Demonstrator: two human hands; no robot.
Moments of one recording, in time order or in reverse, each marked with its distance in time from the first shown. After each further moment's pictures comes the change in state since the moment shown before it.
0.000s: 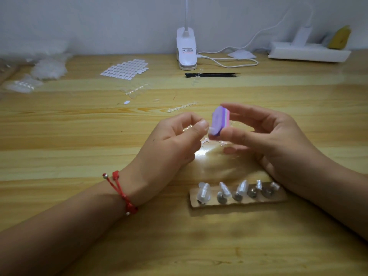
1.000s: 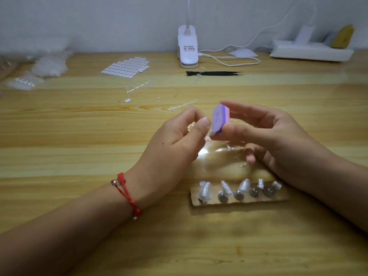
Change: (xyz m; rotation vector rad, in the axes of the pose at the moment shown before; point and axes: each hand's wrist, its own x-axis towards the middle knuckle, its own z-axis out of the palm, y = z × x) left_hand 0.002 -0.008 0.001 0.185 0.033 0.099; right_hand 0.001 -0.005 -0.001 -0.028 -0.037 0.077
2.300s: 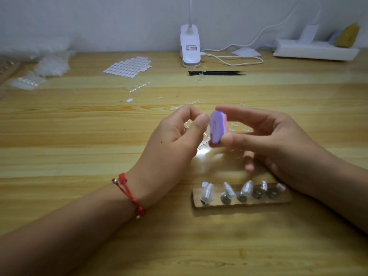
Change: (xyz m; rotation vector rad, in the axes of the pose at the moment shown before) left_hand 0.000 0.001 -0.001 0.007 0.086 -0.026; right_hand 0.002 0.005 -0.001 -0.052 -0.089 -0.033
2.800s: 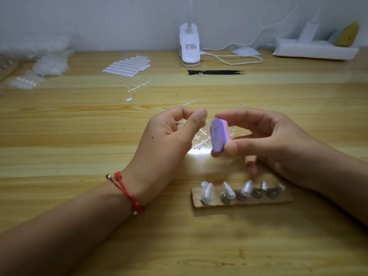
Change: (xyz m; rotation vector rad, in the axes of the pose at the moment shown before) left_hand 0.000 0.003 0.000 -0.091 0.128 -0.062; right_hand 0.000 -0.006 -0.003 -0.013 -0.092 0.038
